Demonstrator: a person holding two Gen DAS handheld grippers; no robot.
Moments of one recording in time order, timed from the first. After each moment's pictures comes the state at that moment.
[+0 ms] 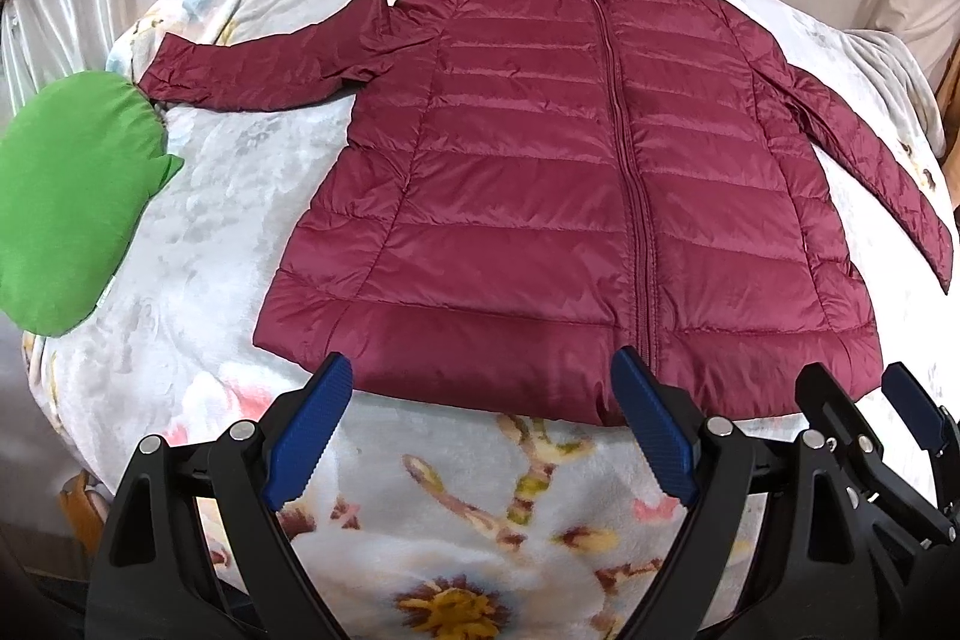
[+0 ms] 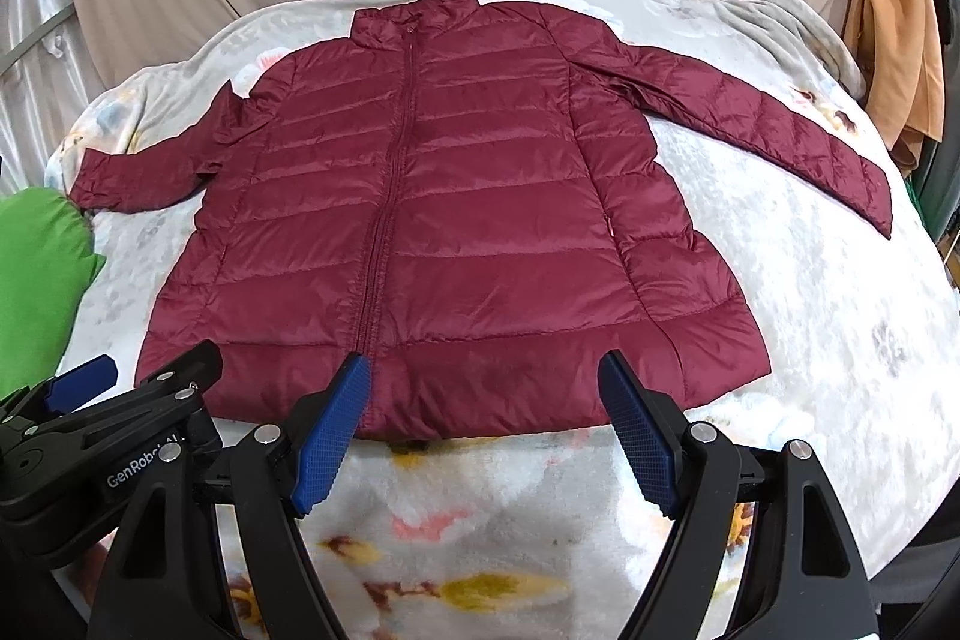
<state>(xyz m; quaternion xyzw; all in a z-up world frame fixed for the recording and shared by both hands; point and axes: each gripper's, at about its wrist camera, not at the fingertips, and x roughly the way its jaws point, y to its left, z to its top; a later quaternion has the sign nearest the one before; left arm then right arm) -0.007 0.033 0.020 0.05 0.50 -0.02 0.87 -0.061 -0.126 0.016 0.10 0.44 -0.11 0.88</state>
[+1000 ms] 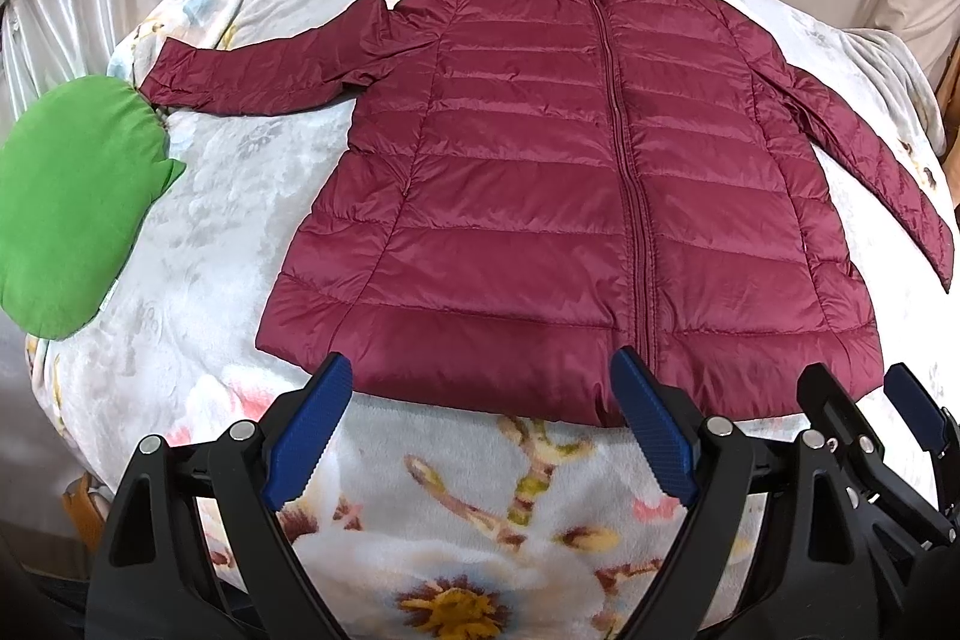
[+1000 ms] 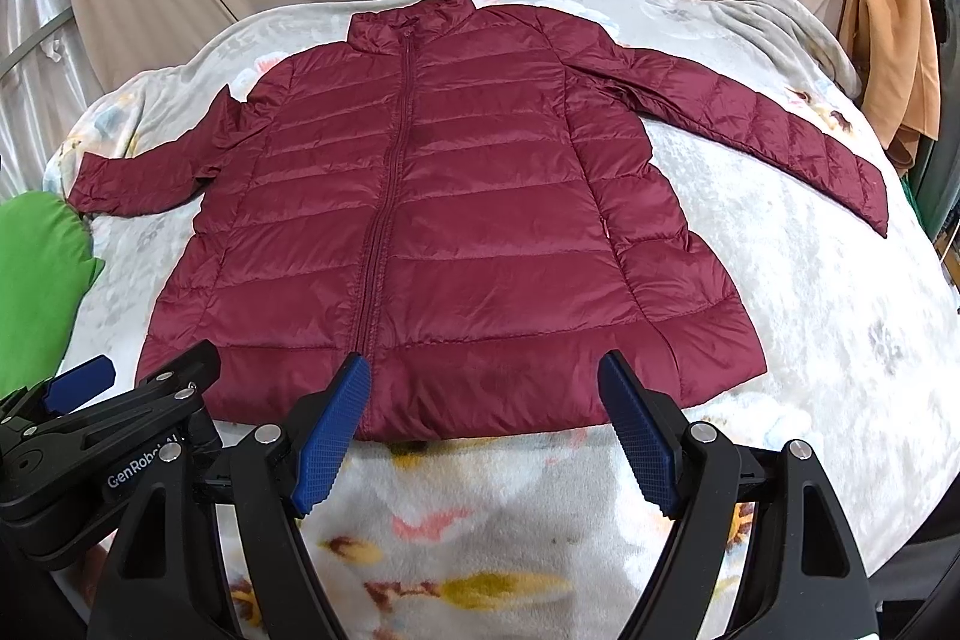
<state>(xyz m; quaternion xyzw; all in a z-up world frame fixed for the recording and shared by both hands) -0.009 0.033 0.022 0.05 0.49 -0.02 0.87 -0.064 -0.126 0.018 0.10 0.44 -0.11 0.89</state>
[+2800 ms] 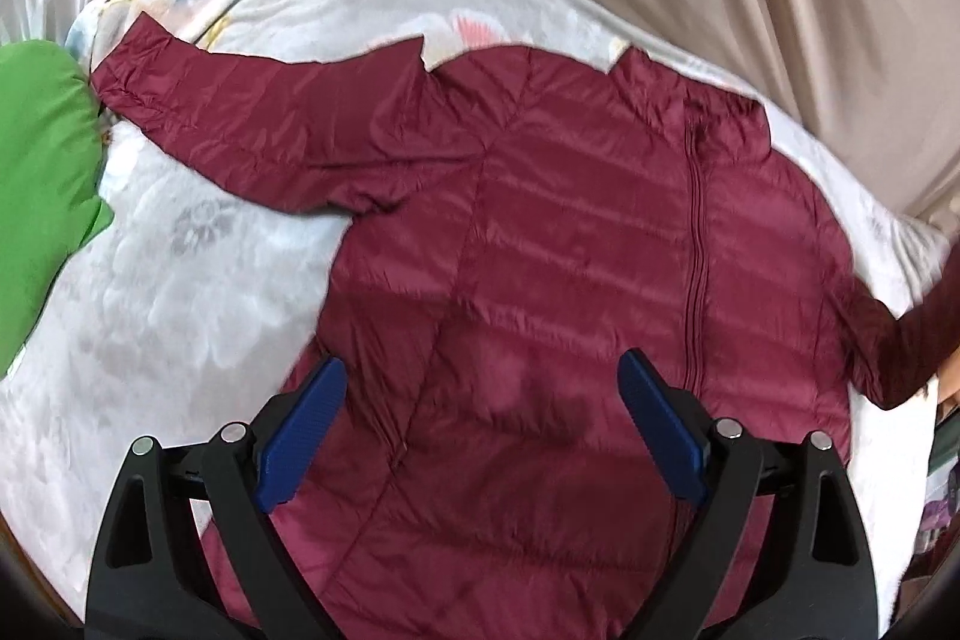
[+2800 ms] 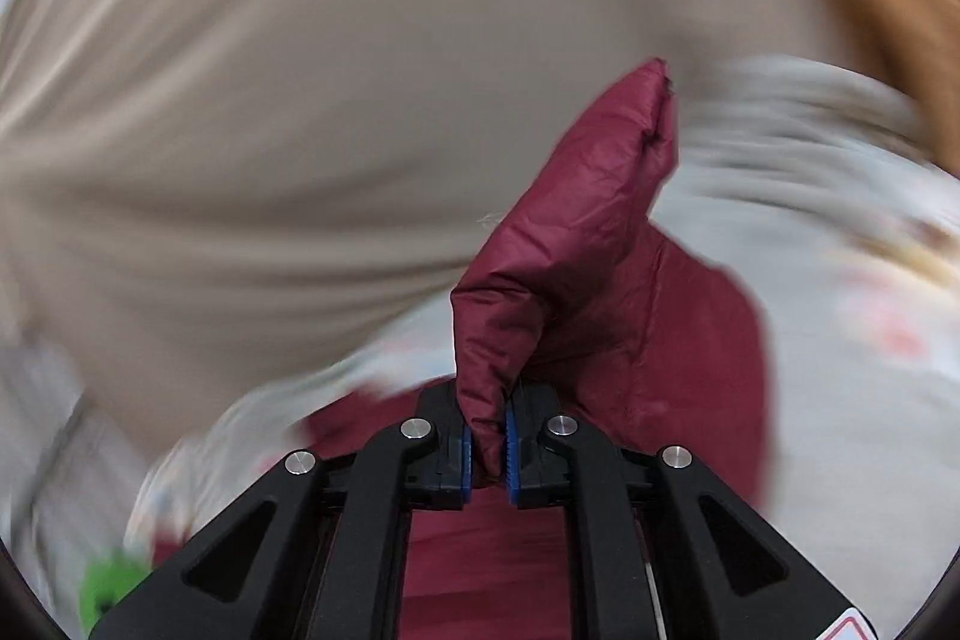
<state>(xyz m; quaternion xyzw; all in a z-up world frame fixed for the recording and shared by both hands) 0.179 0.084 0.011 -0.10 0.46 -0.01 0.88 0.138 -0.399 0.092 0.29 0.18 -0.02 0.94</state>
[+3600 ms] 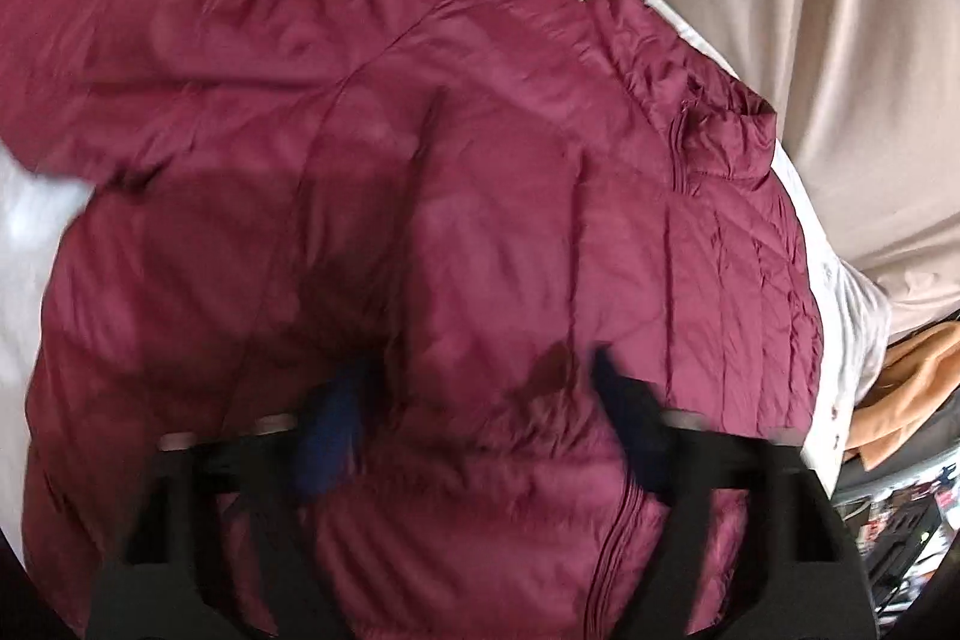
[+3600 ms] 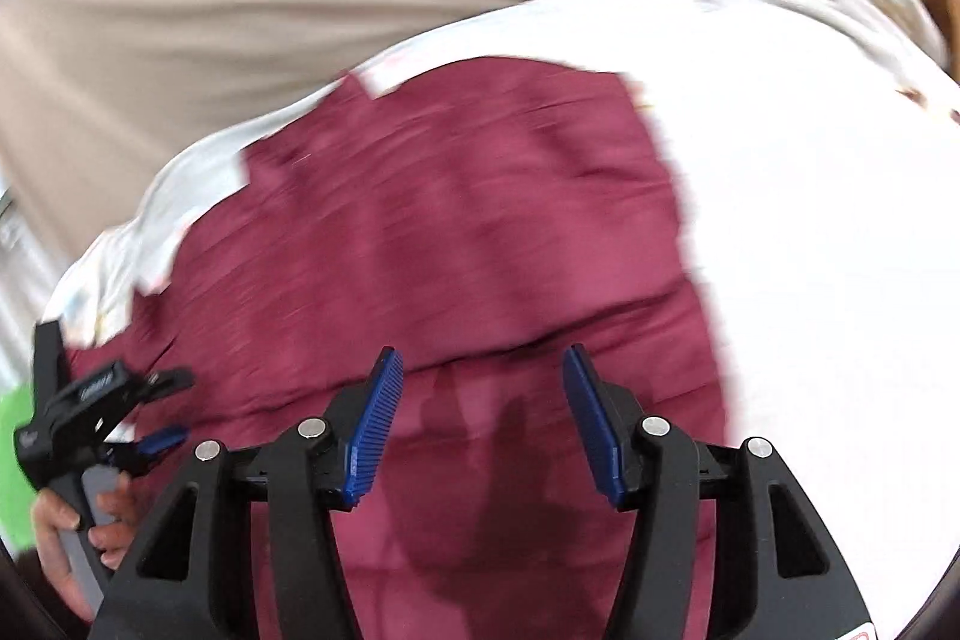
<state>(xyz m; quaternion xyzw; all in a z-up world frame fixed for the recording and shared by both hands) 0.290 0.051 -0.070 -0.21 0.51 -0.11 0.82 0.130 -0.302 -0.046 0.23 0.37 -0.09 0.89</state>
